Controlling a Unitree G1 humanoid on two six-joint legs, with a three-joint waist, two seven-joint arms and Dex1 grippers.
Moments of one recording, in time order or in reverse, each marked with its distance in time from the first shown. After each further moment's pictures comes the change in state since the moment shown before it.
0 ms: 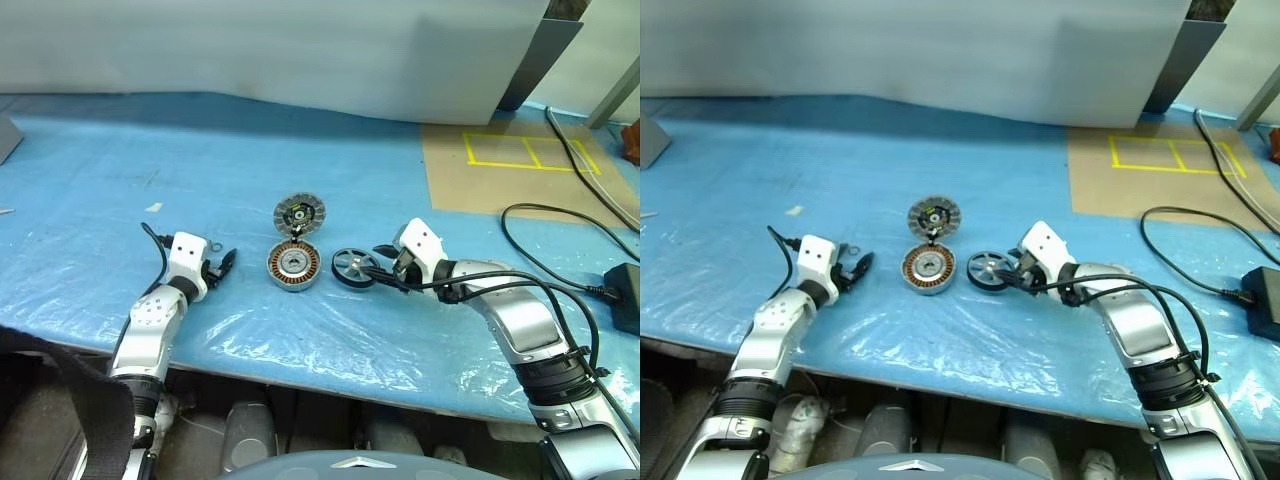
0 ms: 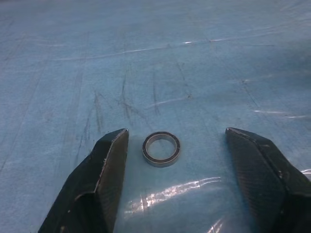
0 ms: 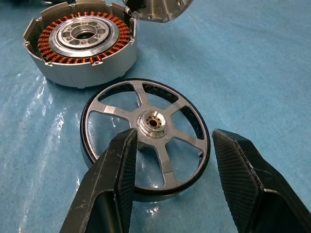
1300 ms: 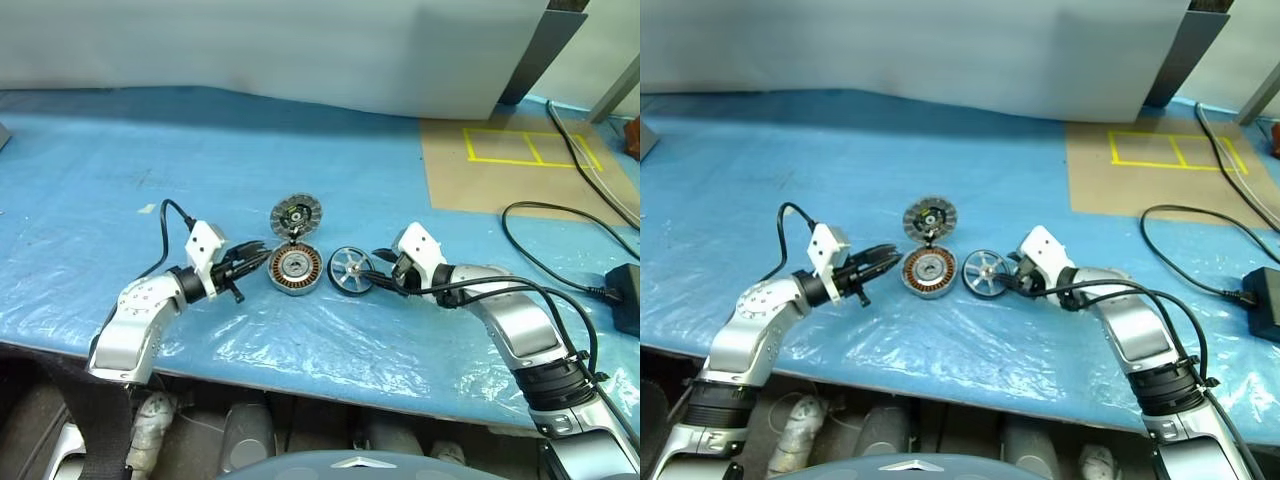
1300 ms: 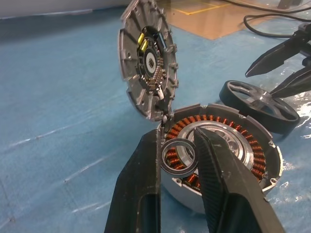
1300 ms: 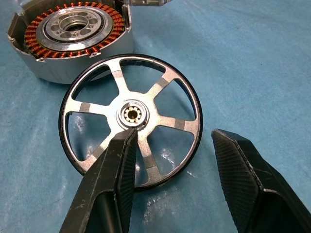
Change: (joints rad) left arm 0.017 0.120 -0.085 -0.364 -0.207 0.126 -0.421; right arm 0.024 0.004 0.008 -0.004 -0.007 -0.020 -0.019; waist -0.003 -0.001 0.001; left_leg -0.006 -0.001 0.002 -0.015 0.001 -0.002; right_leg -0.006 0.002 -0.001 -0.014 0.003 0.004
